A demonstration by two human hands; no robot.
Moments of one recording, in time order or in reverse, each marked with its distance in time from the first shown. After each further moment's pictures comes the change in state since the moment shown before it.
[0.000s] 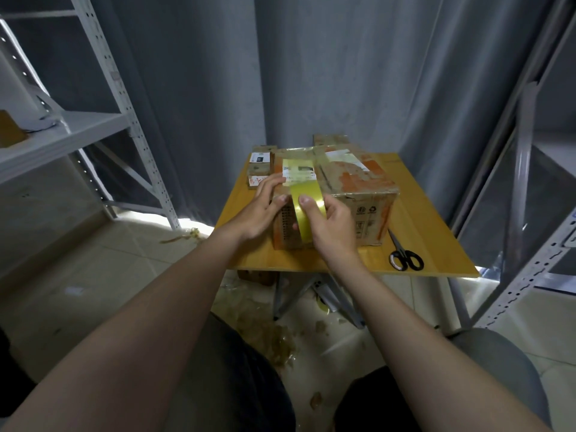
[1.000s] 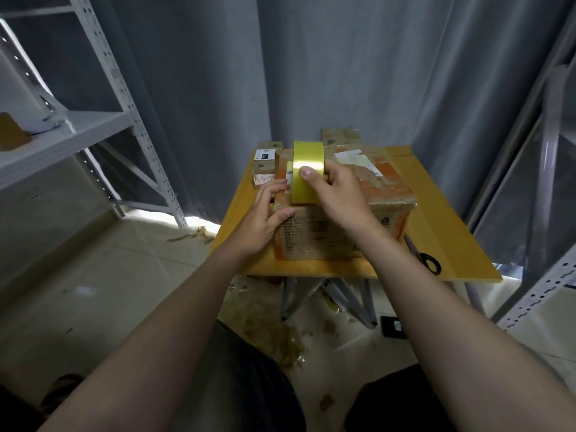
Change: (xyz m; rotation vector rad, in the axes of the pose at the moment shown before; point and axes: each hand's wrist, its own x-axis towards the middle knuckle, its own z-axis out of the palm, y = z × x) left_hand -0.018 -0.002 0.004 -0.028 0.121 0.058; right_hand 0.064 -0.024 -0.004 -0.206 -0.180 -0.108
